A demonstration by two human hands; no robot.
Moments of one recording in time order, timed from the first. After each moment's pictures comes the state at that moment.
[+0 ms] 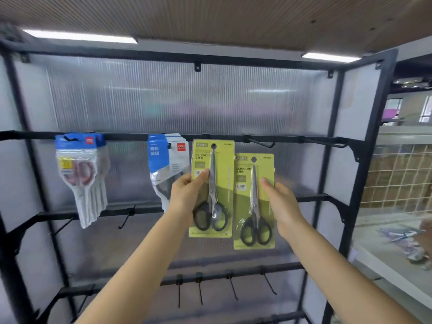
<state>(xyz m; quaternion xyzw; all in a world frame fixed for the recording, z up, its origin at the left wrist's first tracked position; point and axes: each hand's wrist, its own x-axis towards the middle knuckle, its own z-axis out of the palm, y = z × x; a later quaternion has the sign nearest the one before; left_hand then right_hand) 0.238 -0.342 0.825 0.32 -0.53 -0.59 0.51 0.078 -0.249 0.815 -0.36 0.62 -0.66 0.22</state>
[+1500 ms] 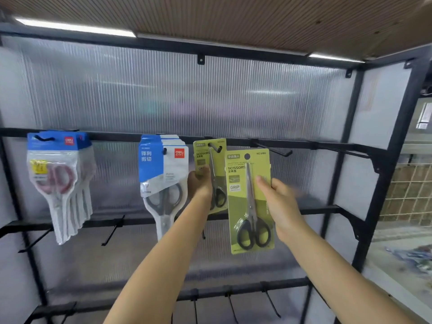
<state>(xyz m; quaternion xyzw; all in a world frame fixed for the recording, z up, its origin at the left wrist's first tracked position) 0.152 -0.458 0.816 0.46 -0.50 -0.49 0.54 0.075 -0.302 0.826 -0.40 0.59 -0.67 0.20</state>
